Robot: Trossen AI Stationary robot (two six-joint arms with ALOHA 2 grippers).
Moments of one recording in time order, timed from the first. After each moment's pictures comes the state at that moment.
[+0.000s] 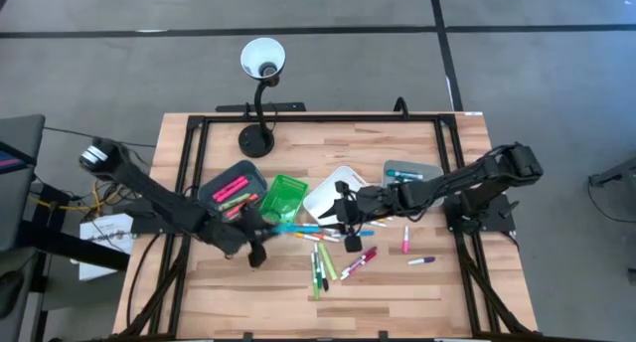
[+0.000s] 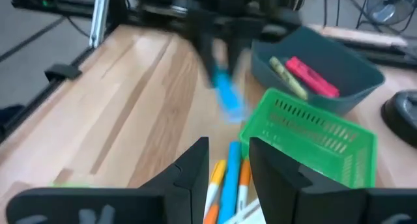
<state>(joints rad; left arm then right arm) -0.56 1.25 0.53 0.04 -0.61 -0.59 0.19 1.56 0.91 0.21 0.03 -0.11</state>
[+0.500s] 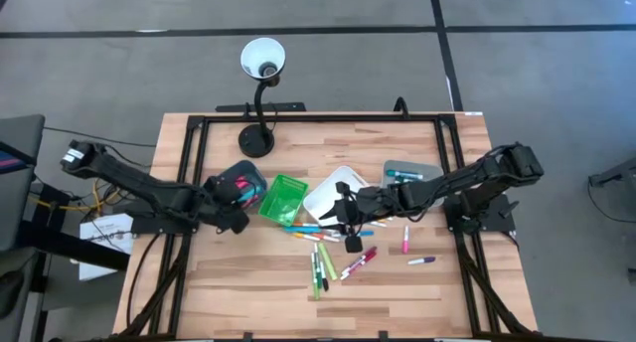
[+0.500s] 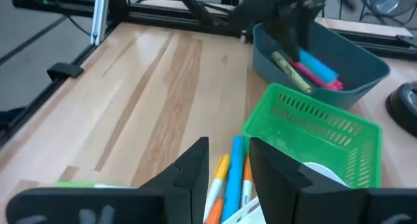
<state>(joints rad) -0.37 0.93 0.45 -0.66 -0.63 -0.85 0.19 1.56 0.91 0.18 0.03 -0.08</state>
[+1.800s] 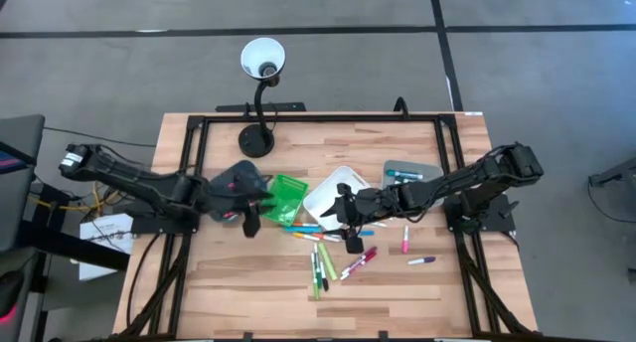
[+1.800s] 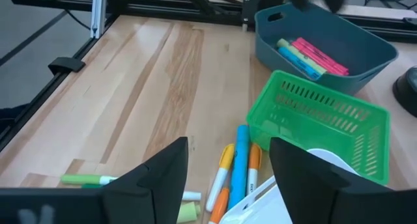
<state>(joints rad) -0.29 0.96 0.60 -0.20 -0.44 -0.41 0.19 1.56 0.91 0.15 0.03 -0.05</state>
